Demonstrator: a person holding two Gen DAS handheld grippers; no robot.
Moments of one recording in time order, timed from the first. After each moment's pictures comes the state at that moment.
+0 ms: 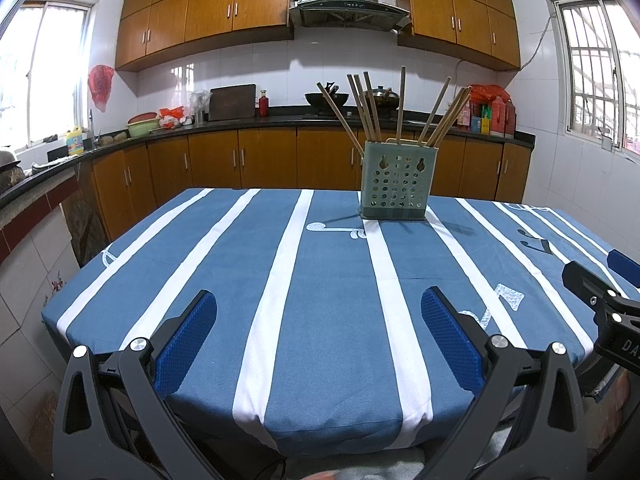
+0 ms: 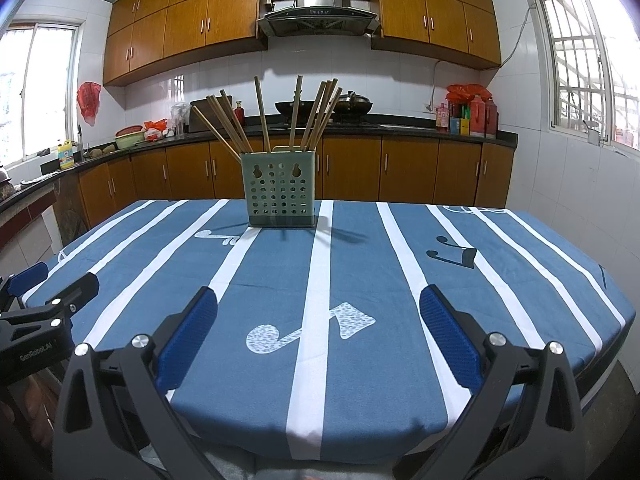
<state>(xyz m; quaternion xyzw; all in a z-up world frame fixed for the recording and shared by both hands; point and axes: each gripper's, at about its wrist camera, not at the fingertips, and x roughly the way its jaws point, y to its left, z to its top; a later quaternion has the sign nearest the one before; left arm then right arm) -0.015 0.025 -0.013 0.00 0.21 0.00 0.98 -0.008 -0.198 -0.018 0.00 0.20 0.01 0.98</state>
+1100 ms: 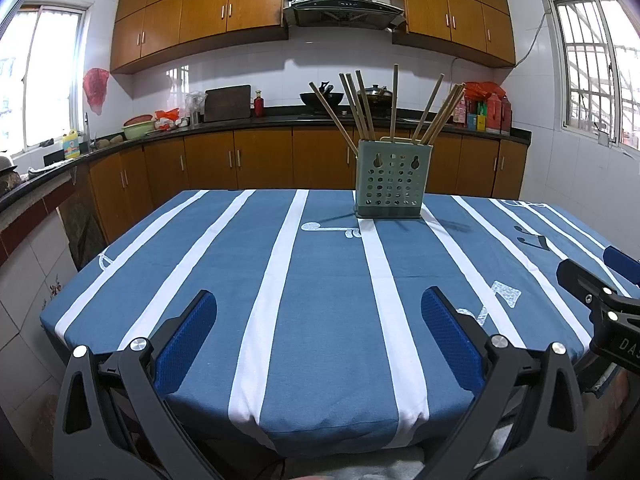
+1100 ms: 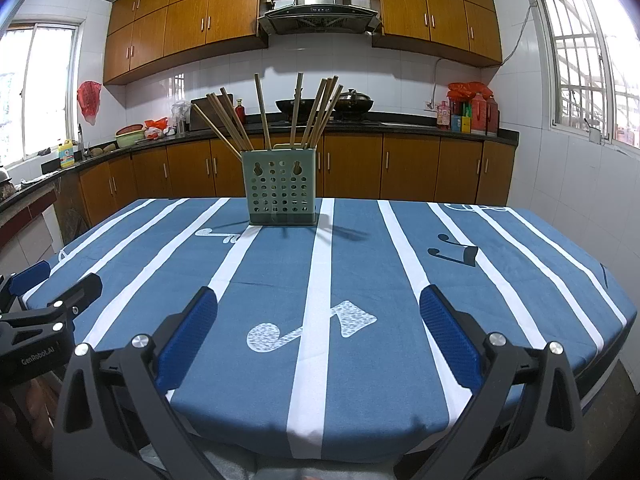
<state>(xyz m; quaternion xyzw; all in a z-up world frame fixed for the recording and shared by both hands) -0.013 0.023 -0.011 0.01 0.21 0.00 0.98 -0.010 -0.197 -0.021 0.00 0.20 0.01 0.98</state>
